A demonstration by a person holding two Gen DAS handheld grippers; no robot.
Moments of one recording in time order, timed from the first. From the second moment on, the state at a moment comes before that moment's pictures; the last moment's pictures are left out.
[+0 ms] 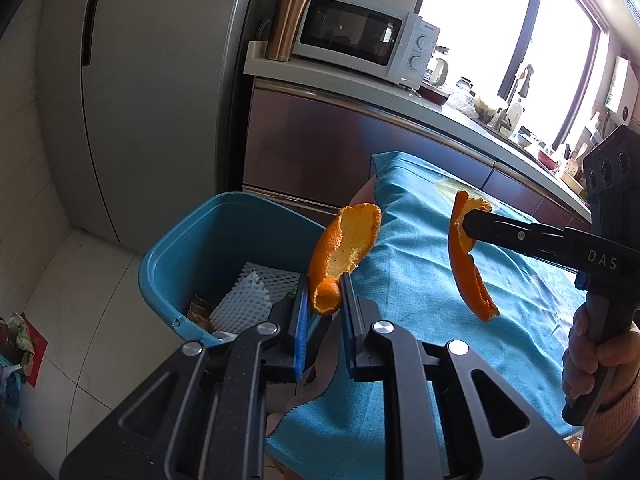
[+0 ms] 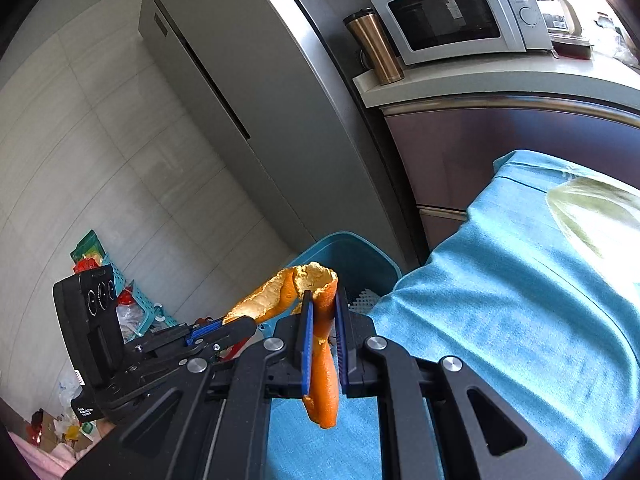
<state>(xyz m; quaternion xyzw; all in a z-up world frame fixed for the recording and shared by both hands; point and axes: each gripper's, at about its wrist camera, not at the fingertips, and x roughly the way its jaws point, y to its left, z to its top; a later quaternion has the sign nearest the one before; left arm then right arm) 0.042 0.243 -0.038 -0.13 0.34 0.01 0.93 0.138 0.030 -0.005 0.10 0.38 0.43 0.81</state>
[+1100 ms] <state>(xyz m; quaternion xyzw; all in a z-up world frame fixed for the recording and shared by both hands) 0.062 0.275 -0.055 -0.15 0.35 0.06 0.92 0.168 0.090 -0.018 0.11 0.41 0.44 0.80</state>
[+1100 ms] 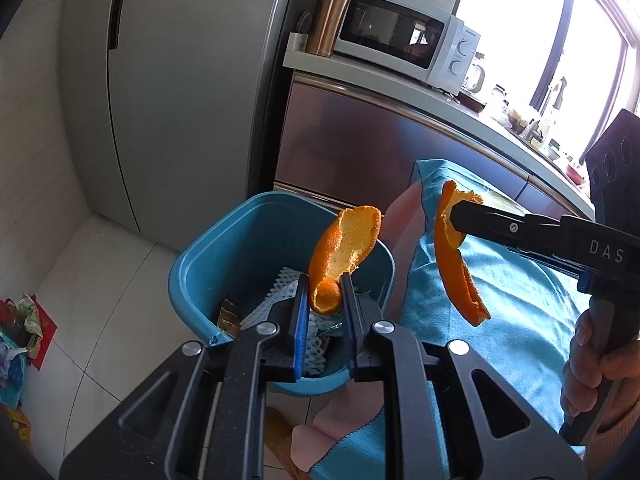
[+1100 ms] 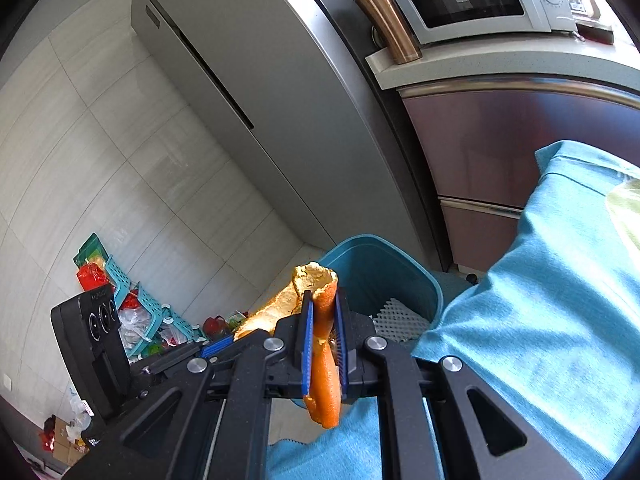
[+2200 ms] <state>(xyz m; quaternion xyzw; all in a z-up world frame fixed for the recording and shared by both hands) 0.127 0.306 -0.109 -0.18 0.40 0.10 0.90 0.205 0.153 -0.075 0.10 0.49 0.39 0.78</state>
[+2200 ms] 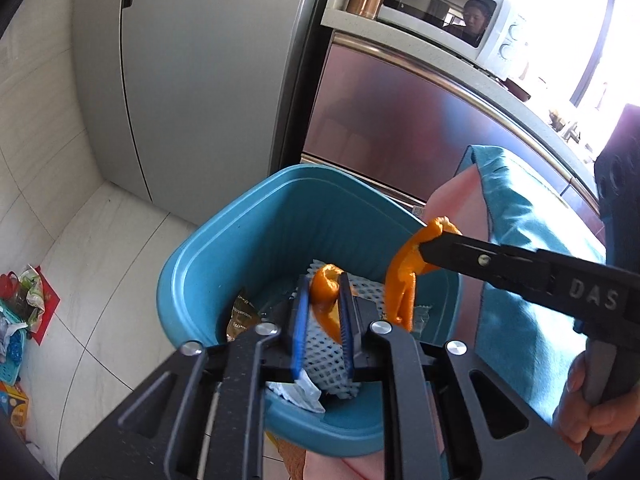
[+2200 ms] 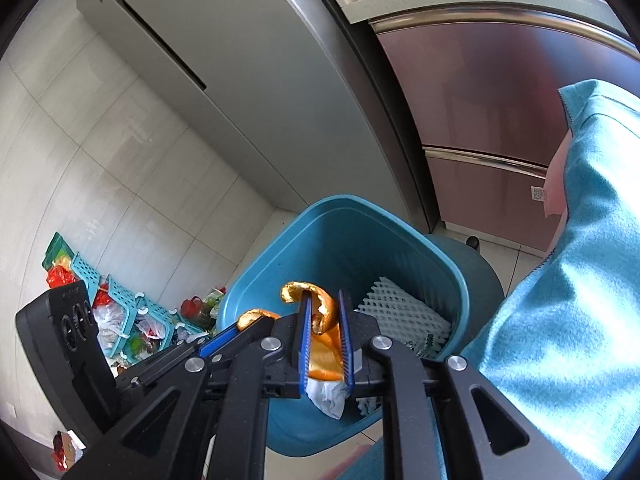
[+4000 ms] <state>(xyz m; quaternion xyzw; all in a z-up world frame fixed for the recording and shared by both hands) -0.006 0.061 0.008 -0.04 0.16 -0.04 0.99 -0.015 -0.165 0.004 0.05 0.18 0.12 0.98</state>
